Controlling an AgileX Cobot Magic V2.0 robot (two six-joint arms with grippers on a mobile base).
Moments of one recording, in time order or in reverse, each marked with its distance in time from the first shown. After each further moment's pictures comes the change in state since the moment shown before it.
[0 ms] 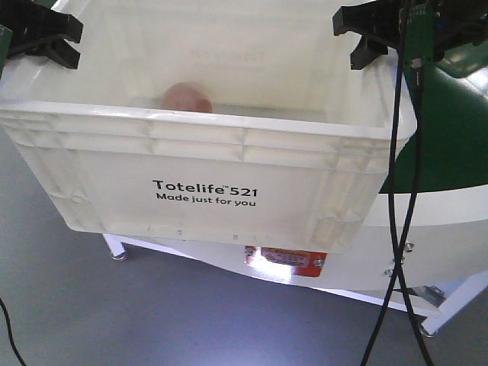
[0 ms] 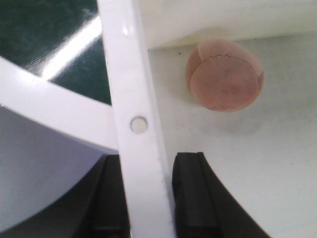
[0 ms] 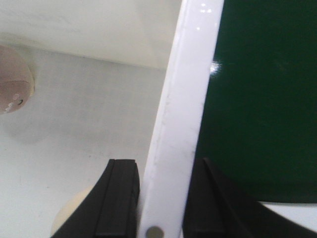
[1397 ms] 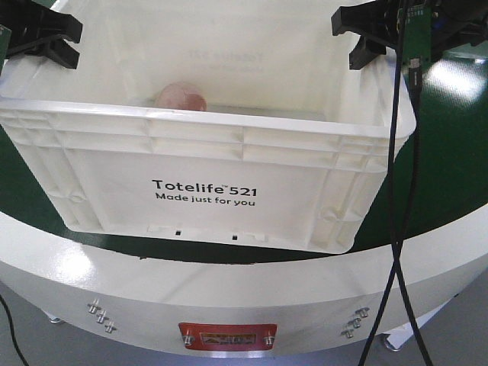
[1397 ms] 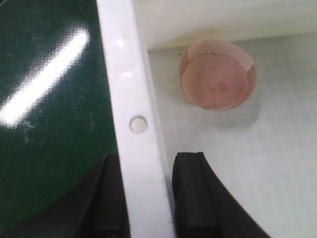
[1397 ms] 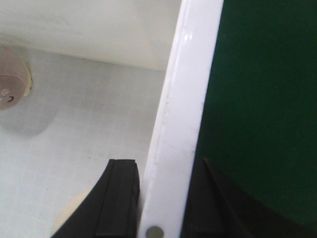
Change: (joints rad) left arm 0.000 0.000 0.000 0.004 0.000 -0.001; right arm 0.001 0.007 0.000 0.001 -0.006 0.001
